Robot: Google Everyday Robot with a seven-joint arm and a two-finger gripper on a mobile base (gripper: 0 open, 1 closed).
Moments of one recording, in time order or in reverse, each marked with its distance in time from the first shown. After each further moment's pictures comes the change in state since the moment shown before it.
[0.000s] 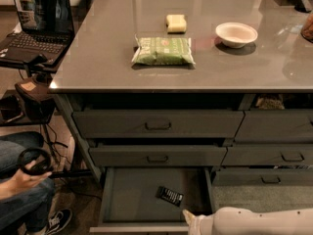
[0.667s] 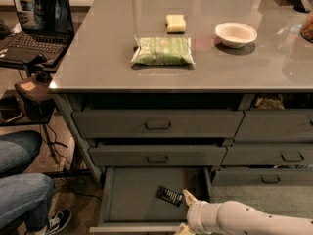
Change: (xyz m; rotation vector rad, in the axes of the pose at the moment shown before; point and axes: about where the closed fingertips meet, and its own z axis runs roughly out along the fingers) arm -0.043 -0.065 -0.021 0.202 -0.184 -0.012
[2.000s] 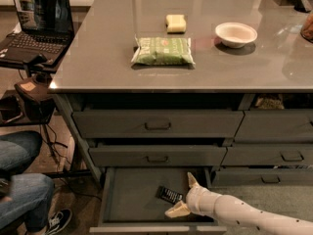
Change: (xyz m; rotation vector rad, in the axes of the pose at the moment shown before) arm 0.008 -0.094 0.043 0.224 -0.148 0.095
